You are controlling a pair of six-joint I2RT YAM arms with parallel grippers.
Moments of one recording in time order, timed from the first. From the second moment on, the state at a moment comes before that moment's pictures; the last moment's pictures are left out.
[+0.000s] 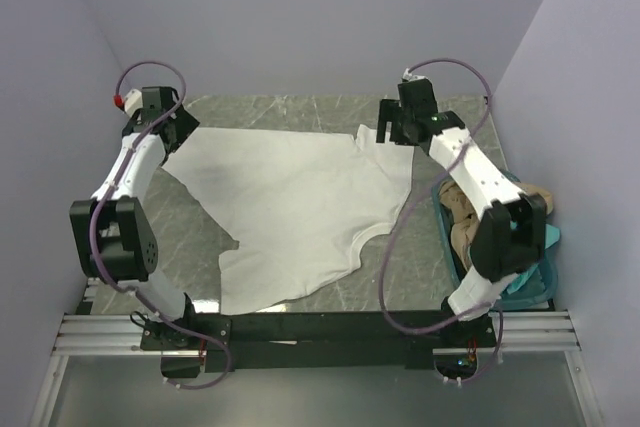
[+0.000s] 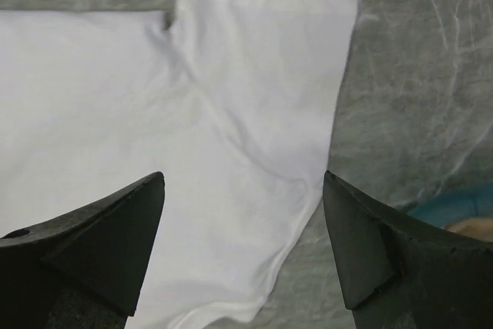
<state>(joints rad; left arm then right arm) 0.07 1.69 1.40 -0.53 -0.33 -0.79 0.26 1.73 1.52 -0.60 0.18 0.27</state>
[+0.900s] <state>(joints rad) -0.06 1.83 1.14 -0.27 -0.02 -0.79 0.63 1.70 1.00 -0.46 0.09 0.68</state>
